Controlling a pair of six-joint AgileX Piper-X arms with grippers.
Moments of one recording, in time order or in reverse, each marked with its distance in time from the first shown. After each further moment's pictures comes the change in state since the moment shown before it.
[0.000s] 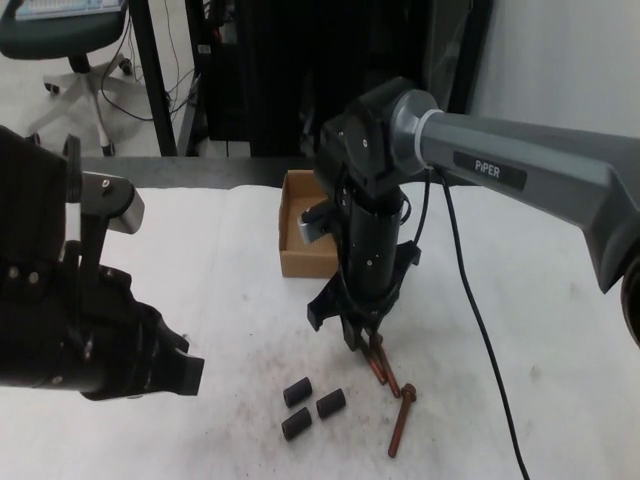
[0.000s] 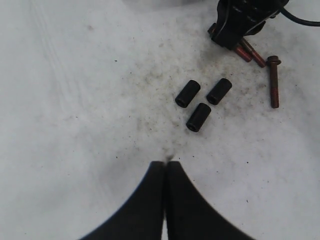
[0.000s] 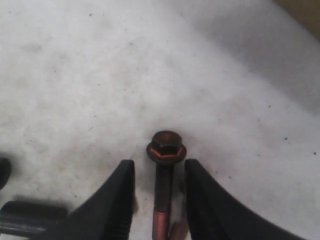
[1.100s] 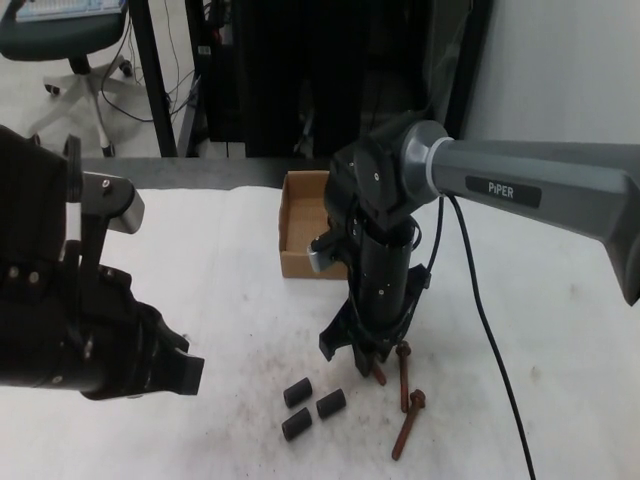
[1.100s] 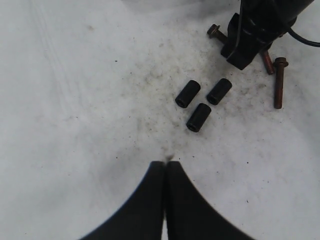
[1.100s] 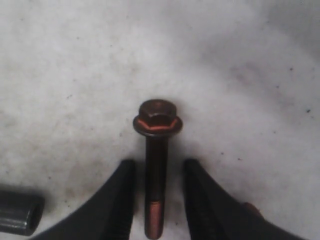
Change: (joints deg) left arm 0.0 0.0 0.0 0.0 0.0 0.0; right arm 0.0 -2.1 9.1 -6.0 0.3 -1.1
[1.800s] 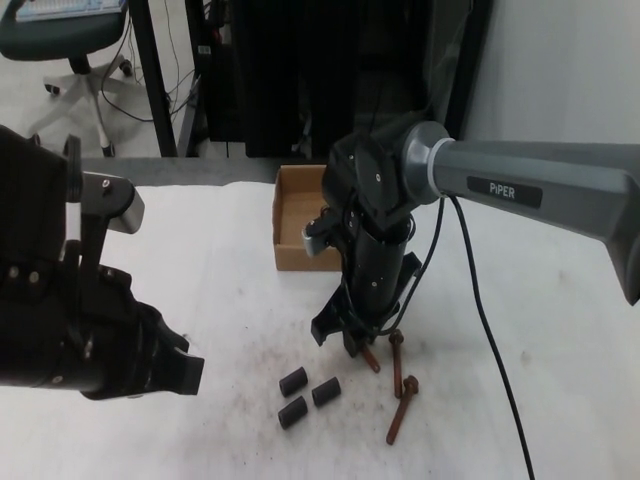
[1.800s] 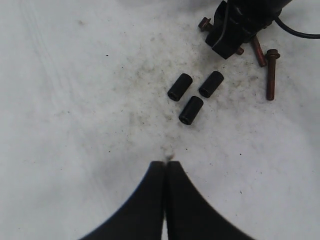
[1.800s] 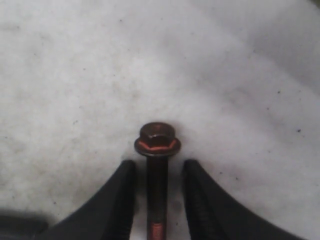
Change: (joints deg) left arm 0.0 0.0 0.0 0.0 0.0 0.0; right arm 0.0 0.0 0.3 -6.7 0.1 0.0
